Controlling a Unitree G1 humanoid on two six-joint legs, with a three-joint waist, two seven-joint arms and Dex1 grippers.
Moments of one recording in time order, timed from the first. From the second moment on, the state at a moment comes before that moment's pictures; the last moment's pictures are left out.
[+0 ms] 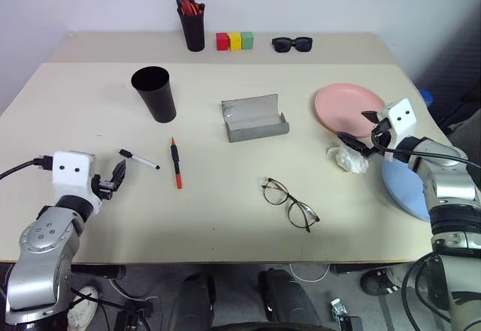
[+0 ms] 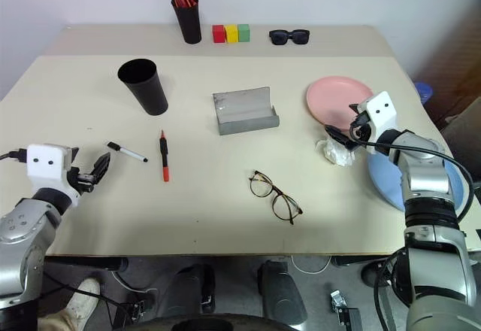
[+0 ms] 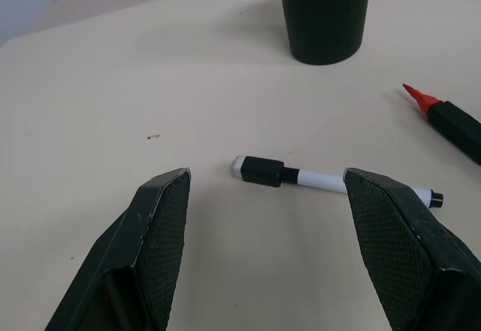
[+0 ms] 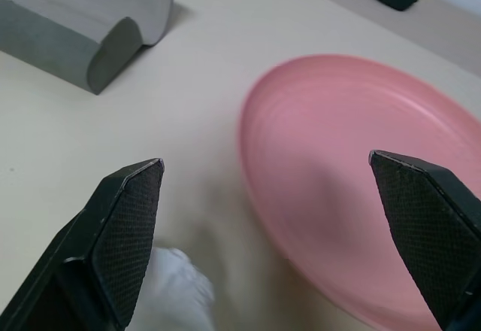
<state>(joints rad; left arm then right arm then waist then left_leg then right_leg) 0.11 0.50 0.40 -0.45 -0.26 0.54 -0.28 -0.56 -0.70 -0.14 0.55 0.18 0.06 0.83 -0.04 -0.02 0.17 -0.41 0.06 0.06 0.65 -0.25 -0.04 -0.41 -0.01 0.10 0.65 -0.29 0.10</state>
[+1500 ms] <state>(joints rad) -0.60 -0.08 0.54 -0.32 -0.08 1.33 0.44 -0.44 -0.37 0.27 -0.03 0.13 0.21 0.81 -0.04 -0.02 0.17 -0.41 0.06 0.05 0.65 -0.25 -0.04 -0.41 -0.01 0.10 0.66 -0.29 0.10</state>
